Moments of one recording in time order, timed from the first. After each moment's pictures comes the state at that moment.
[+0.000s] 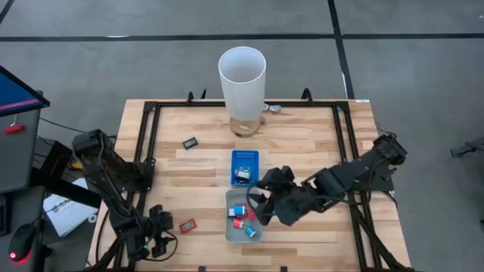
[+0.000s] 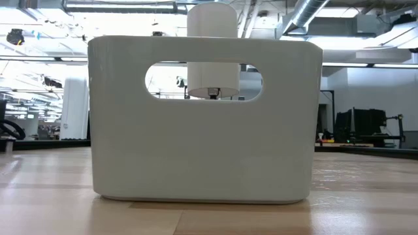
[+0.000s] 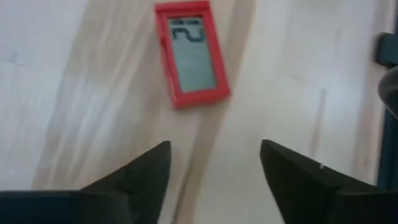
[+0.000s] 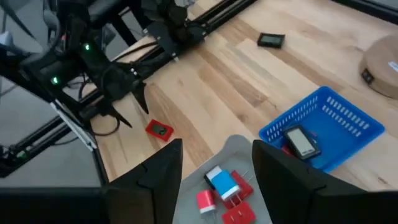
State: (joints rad) left arm -1.19 1.51 0.67 -0.42 -0.48 -1.45; right arm 0.53 1.72 1.79 -0.90 0.65 0.98
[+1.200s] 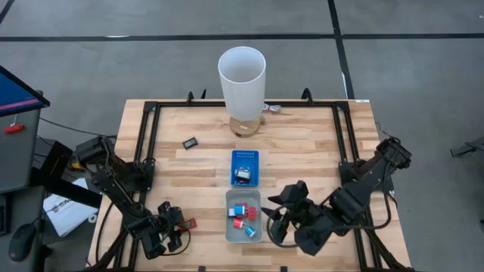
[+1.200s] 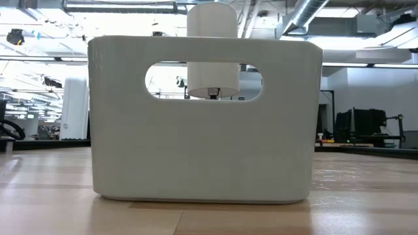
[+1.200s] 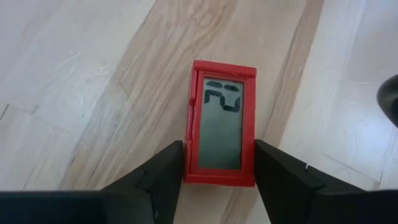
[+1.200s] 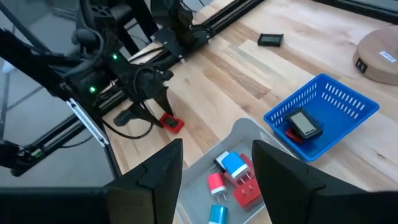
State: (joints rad) left arm -1.05 1.65 0.68 -0.36 -0.54 -1.47; right arm 0.71 1.72 1.79 -0.99 0.82 1.17
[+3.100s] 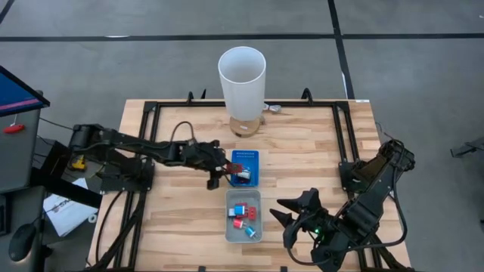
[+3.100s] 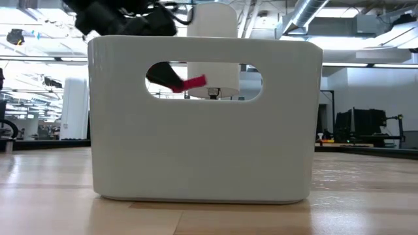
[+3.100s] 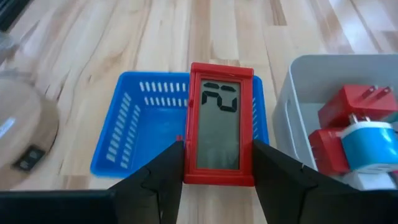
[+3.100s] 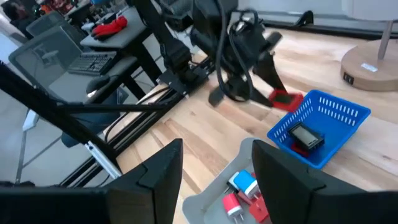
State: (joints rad) left arm -0.01 1.39 0.74 -0.01 -0.07 0.00; right arm 0.84 1.72 1.79 -1.04 1.07 1.40
